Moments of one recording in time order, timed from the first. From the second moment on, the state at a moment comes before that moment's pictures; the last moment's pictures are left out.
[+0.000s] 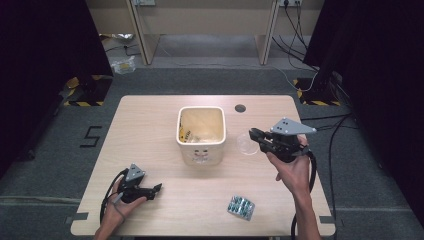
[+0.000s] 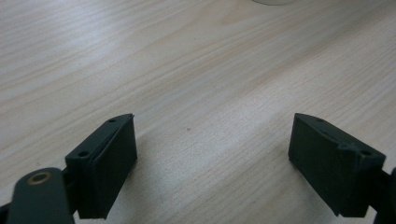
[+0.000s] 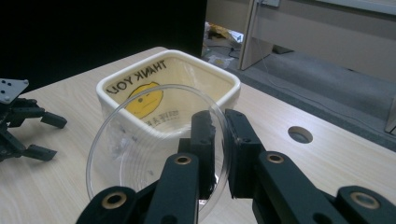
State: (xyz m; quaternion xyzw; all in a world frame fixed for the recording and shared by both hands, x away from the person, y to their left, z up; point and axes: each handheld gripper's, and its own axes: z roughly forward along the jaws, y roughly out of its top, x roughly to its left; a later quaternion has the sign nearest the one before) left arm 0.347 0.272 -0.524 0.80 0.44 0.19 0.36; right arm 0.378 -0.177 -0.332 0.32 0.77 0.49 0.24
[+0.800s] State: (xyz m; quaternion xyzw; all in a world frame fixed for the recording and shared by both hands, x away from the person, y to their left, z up) left arm 0.347 0.272 -0.524 0.80 0.44 0.18 0.36; right arm 0.409 -0.138 -0.297 0.29 0.78 0.51 0.24
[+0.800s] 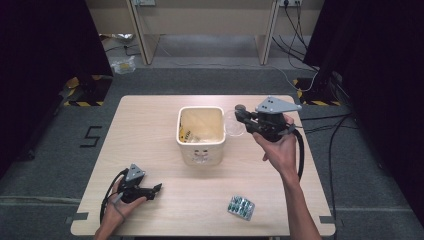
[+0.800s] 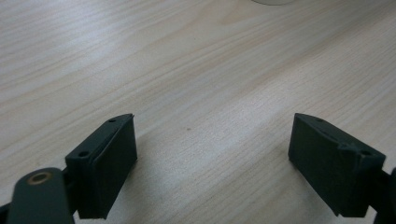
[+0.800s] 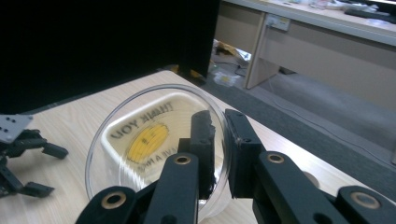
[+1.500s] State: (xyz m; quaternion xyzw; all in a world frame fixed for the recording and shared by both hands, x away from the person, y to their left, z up) left arm 0.347 0.272 -0.524 0.80 0.44 0.18 0.36; right arm 0.444 -0.071 -0.308 0.25 0.80 0.50 0.22
